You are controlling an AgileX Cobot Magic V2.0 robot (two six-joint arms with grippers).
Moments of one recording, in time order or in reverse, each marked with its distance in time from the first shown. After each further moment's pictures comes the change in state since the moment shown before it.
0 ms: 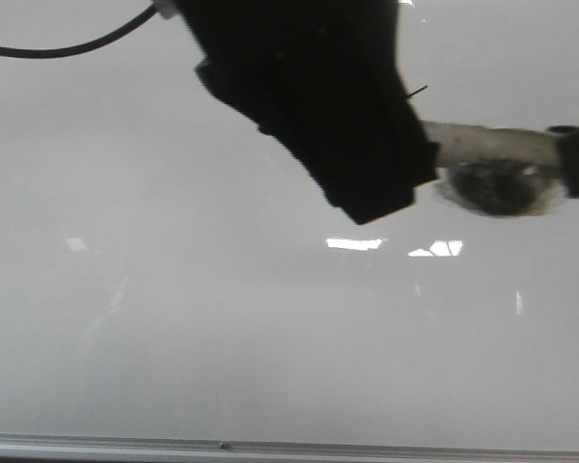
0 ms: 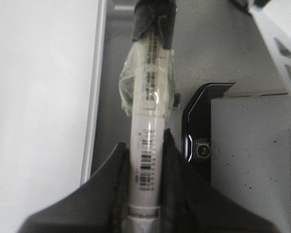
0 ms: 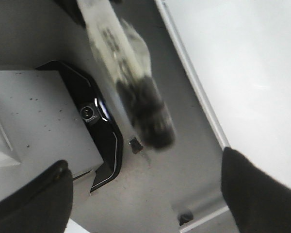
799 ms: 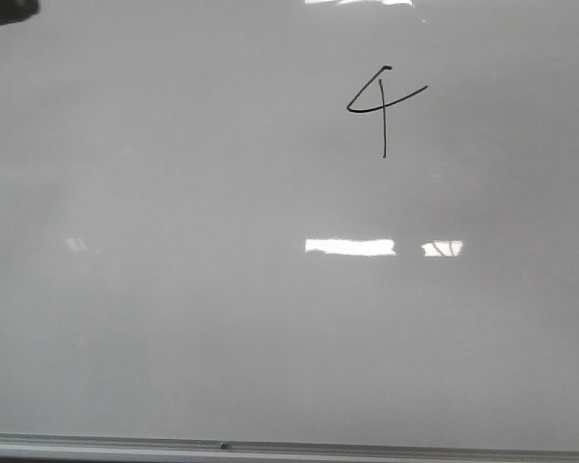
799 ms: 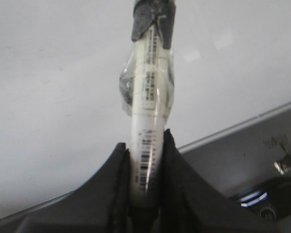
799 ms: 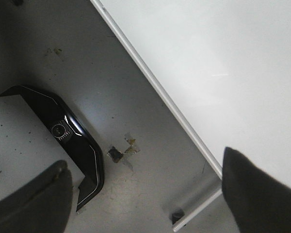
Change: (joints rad) left arm 0.682 -0.447 0.287 0.296 -0.049 -0.545; right arm -0.070 -0.083 0.000 -0.068 0.006 0.082
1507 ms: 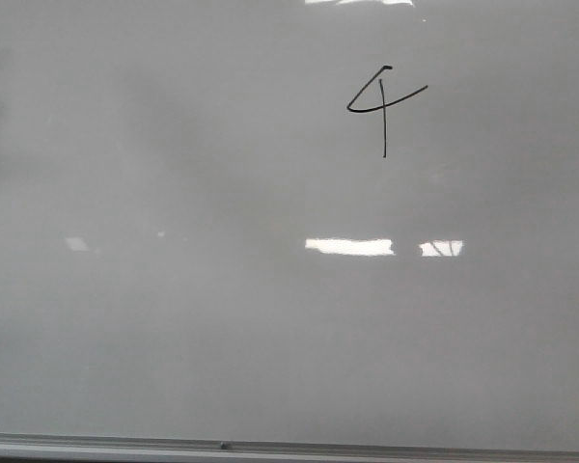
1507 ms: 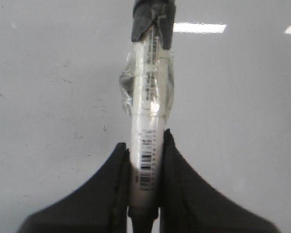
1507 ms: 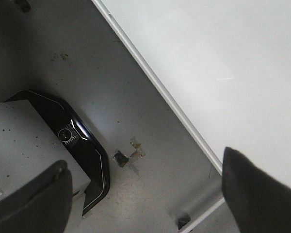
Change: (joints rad) left arm 0.148 0.096 0.440 -0.139 -0.991 -0.111; right arm 0.000 0.000 0.000 0.025 -0.008 0.002
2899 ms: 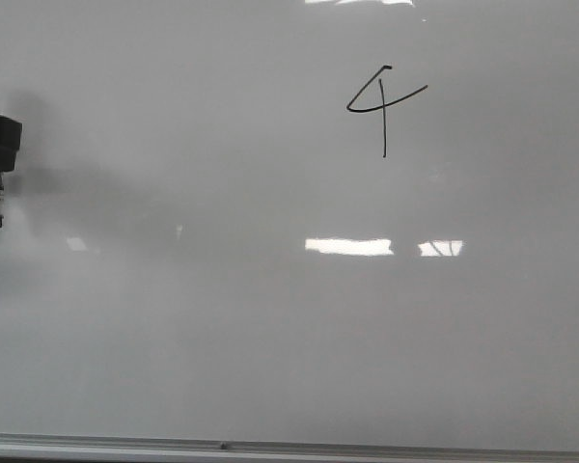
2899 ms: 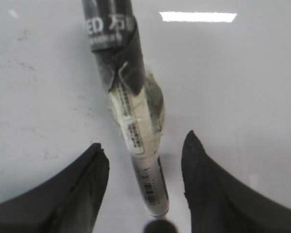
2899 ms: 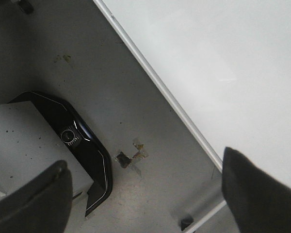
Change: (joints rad) left arm 0.000 0.323 -0.073 -0.003 -0.194 -0.002; right arm 0.000 0.000 0.000 0.010 -0.001 0.000
